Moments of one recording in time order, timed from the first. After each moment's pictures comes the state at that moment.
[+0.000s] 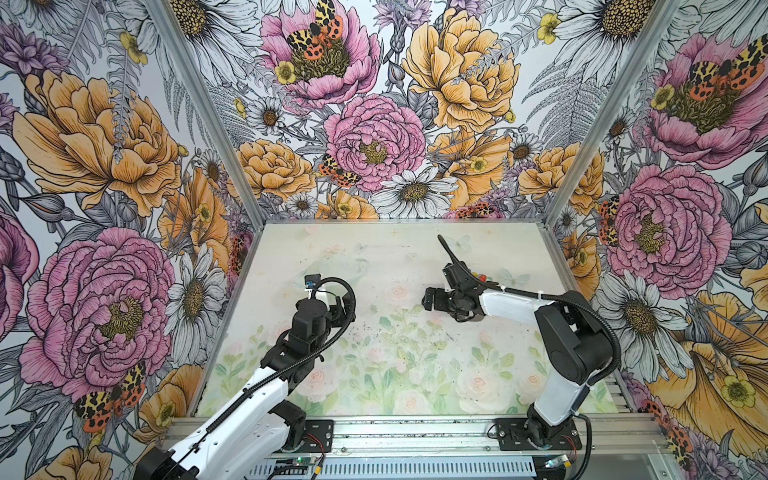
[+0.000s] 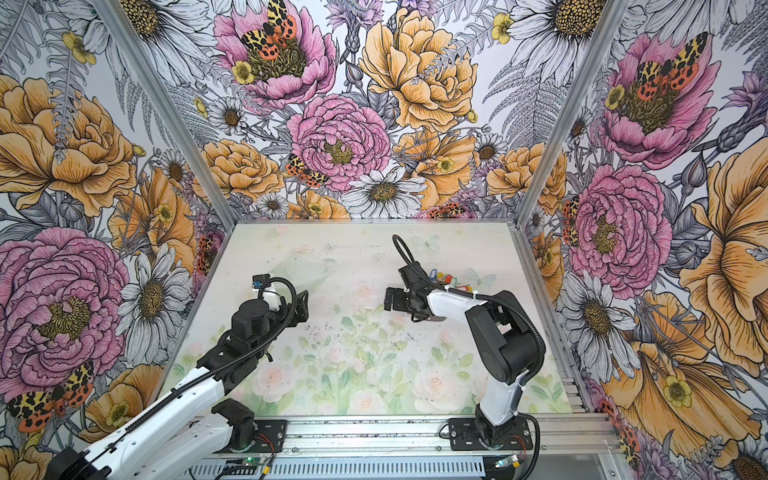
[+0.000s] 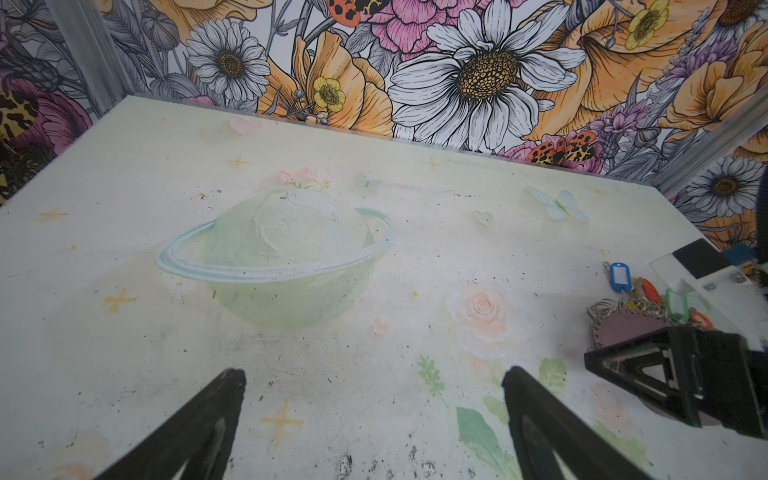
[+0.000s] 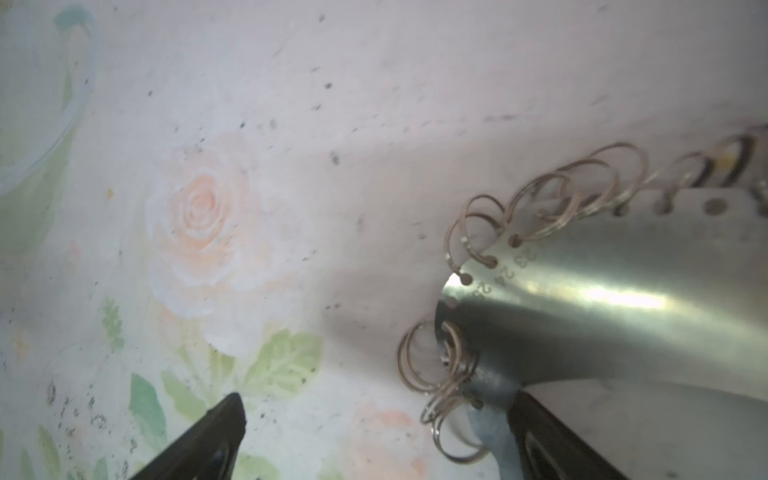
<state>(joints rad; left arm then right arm) -0.48 0.80 0.44 -0.02 -0.33 -0.35 0.55 1.78 1.02 -0.25 -0.15 0.58</state>
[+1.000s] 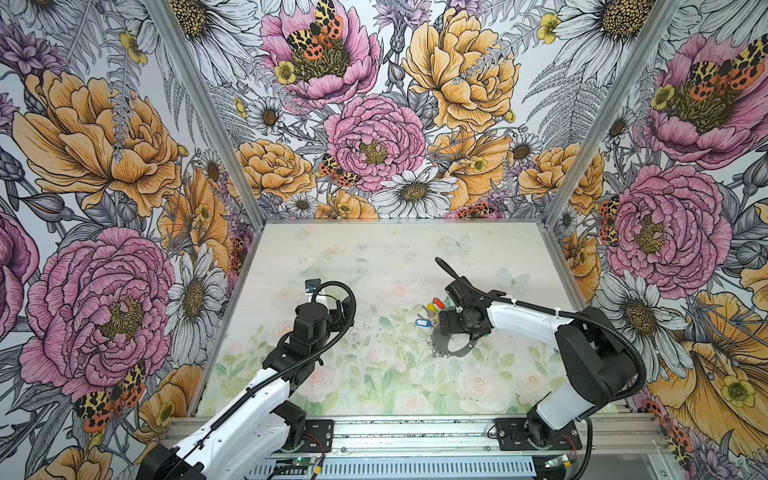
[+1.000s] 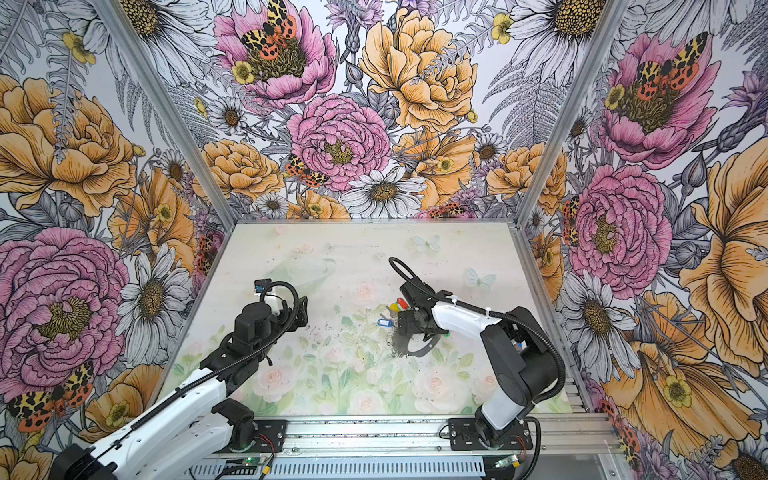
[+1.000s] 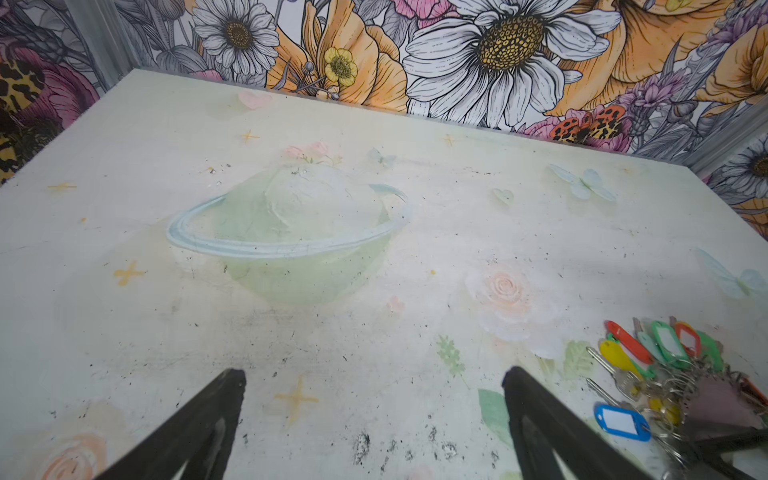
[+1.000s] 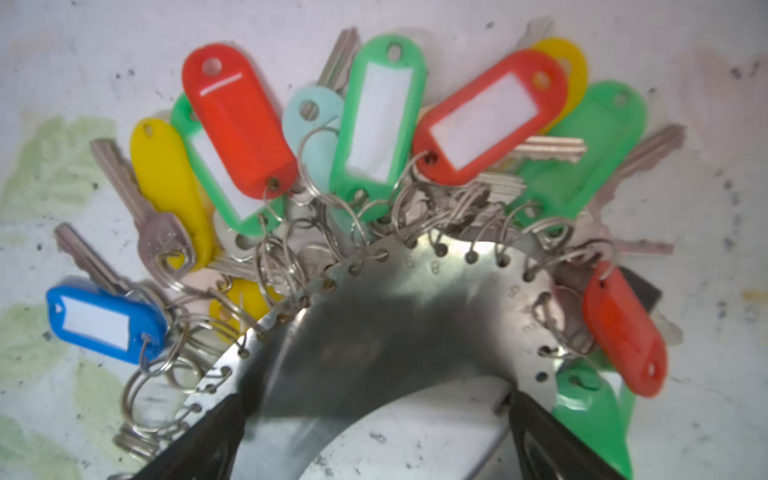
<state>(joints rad) -0.46 0.84 0.41 -0.01 -0.31 -0.36 0.53 1.62 0.90 -0.58 0.08 0.47</state>
